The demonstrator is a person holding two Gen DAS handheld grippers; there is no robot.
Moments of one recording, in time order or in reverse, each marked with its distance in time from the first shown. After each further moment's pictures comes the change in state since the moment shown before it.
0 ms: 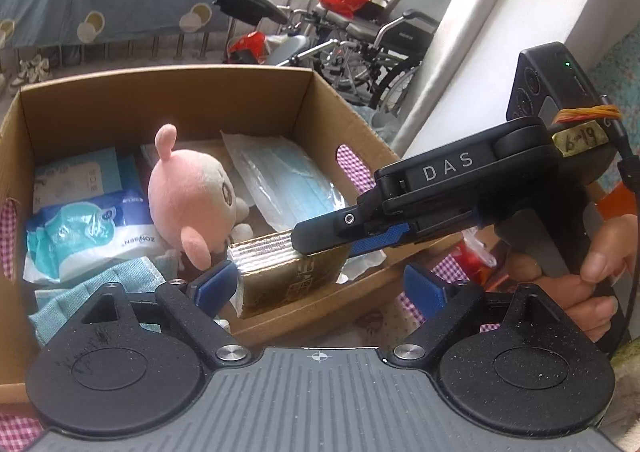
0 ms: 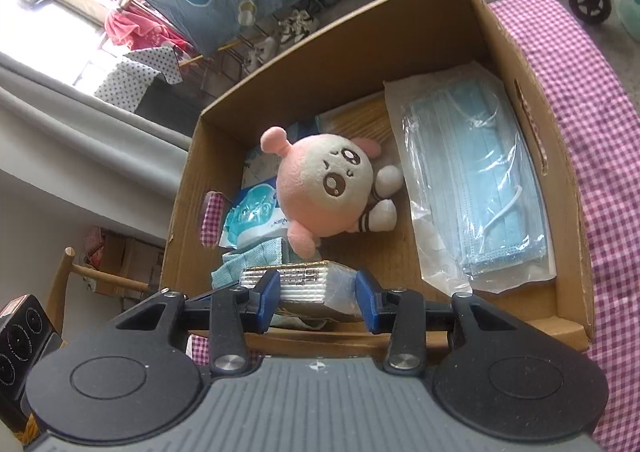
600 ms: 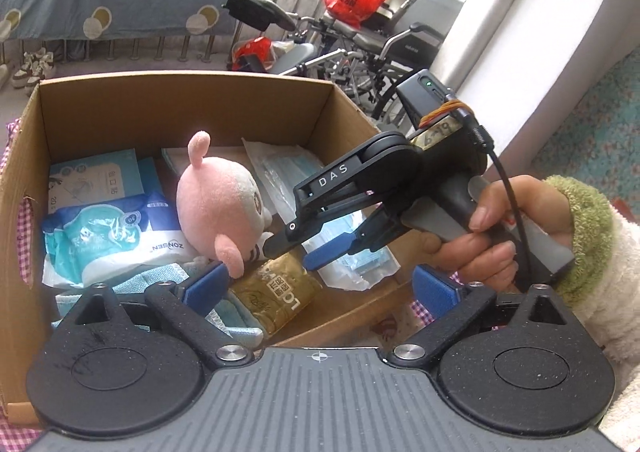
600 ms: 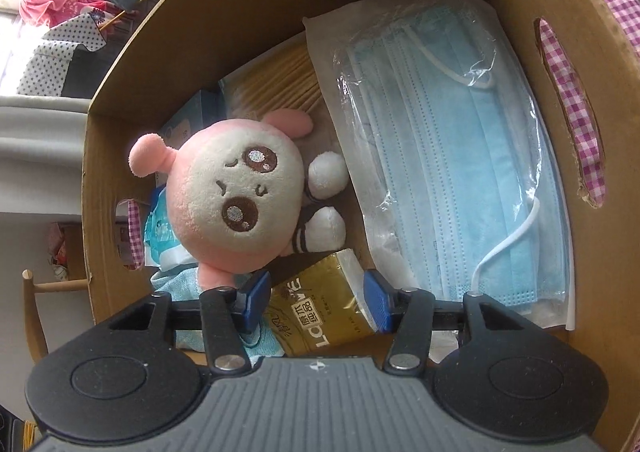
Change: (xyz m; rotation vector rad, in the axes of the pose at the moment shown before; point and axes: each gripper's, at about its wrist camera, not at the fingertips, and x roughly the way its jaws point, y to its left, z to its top) left arm -0.008 0.037 -0.002 -0.073 0.019 -0.031; right arm 0.082 -0.032 0.047 0.144 0.238 -0.126
